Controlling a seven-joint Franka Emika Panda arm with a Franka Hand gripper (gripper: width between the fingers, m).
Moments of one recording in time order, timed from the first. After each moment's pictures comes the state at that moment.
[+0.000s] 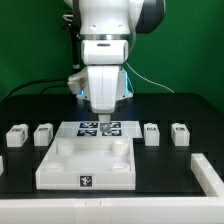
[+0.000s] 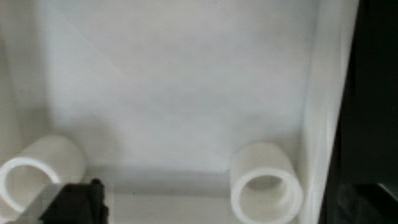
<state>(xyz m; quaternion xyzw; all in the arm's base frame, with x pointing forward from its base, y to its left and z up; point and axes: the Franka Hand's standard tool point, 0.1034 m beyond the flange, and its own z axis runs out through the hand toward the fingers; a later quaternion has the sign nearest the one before) 0.458 -0.029 0.062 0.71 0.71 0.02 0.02</state>
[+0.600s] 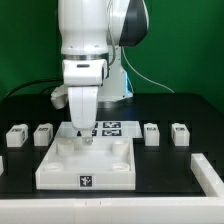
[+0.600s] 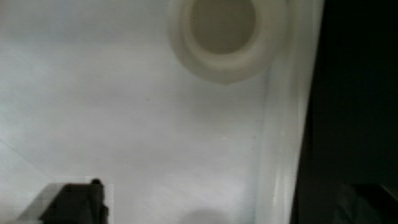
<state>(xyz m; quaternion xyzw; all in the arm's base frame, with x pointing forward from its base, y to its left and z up) 0.445 -0.045 0.037 0.72 0.70 0.01 0.00</state>
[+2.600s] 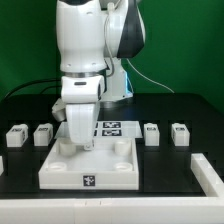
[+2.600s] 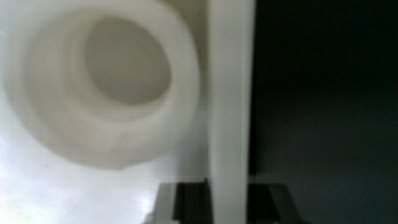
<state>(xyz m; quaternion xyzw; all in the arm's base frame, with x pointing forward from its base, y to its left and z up) 0.424 -0.038 0.006 0.73 0.68 0.00 -0.02</state>
